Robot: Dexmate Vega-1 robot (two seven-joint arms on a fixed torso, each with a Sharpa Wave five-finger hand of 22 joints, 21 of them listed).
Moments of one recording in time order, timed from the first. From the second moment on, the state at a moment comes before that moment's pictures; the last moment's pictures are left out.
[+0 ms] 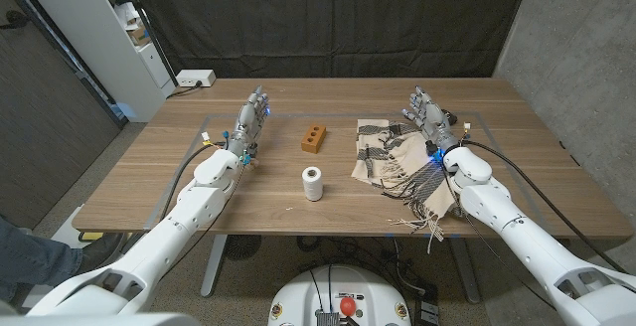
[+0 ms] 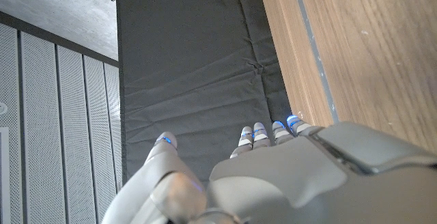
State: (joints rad) left arm 0.86 0.45 0.29 -1.30 -0.58 -0.25 -0.09; left_hand 0.13 -0.05 0.29 -0.03 0.30 -0.09 0.07 0.19 0.17 -0.12 0.03 0.21 0.19 -0.17 0.05 0.19 0.18 -0.17 -0.03 0.21 0.17; right arm -0.87 -0.44 -0.28 -1.31 0.58 0.25 0.08; right_hand 0.29 -0.04 0.25 -0.01 0.31 0.09 0.08 0.21 0.18 0.05 0.06 0.20 0.18 0.00 0.02 0.21 0.22 0.29 -0.02 0.19 0.17
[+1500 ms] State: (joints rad) left arm 0.88 -0.02 -0.24 -1.35 -0.08 -0.07 -0.46; left_hand 0.13 -0.04 0.29 -0.03 0.29 -0.09 0.07 0.19 0.17 -0.12 0.03 0.21 0.19 -0.17 0.05 0.19 0.18 -0.17 -0.03 0.21 0.17; right arm -0.94 -0.06 0.16 -1.44 0.18 0.16 0.42; right_hand 0.30 -0.03 0.25 -0.01 0.31 0.10 0.08 0.21 0.18 0.06 0.07 0.20 0.18 0.00 0.02 0.21 0.21 0.29 -0.02 0.19 0.17
